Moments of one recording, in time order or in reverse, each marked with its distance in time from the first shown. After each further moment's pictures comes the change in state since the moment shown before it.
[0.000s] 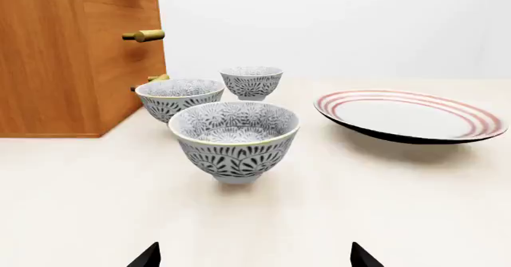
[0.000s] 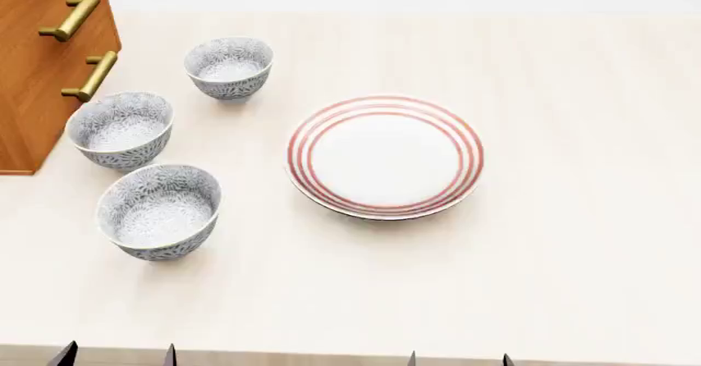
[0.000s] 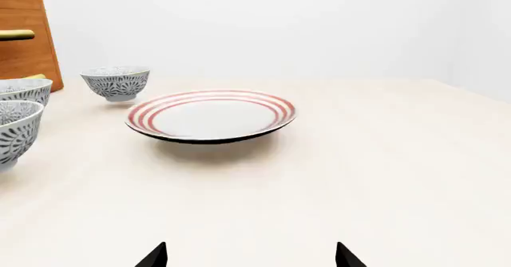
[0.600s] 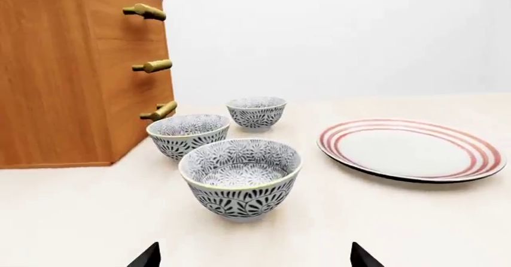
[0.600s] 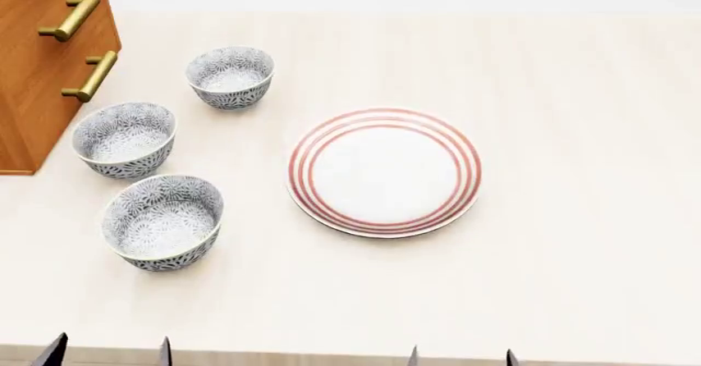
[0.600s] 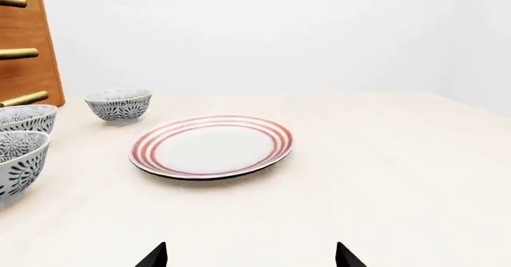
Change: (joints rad) left arm 0.012 -0.067 0.085 0.014 -0.016 0.070 -0.101; right arm -0.008 0.062 -0.072 -0.007 0.066 -0.050 0.077
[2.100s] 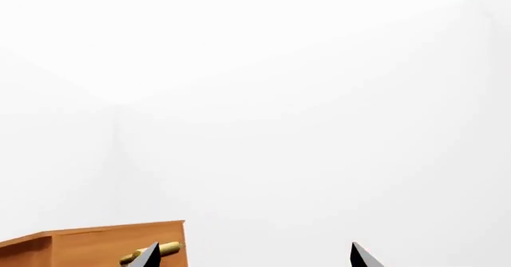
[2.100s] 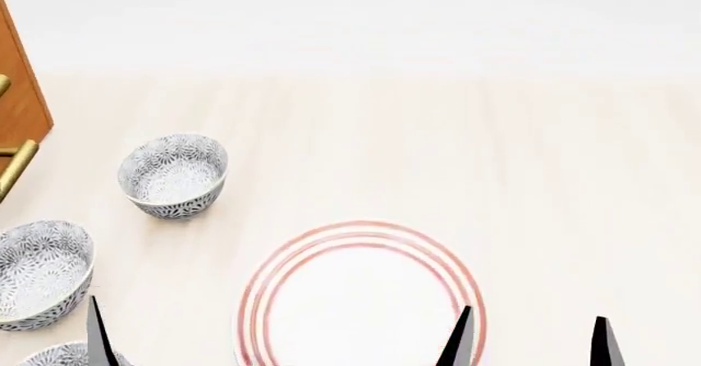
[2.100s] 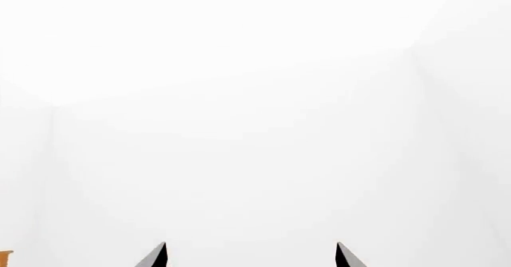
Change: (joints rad) left arm 0.110 -0.096 0.075 0.261 0.340 0.377 -0.305; right arm -0.083 0.066 -0.058 -0.116 0.122 -0.675 0.043
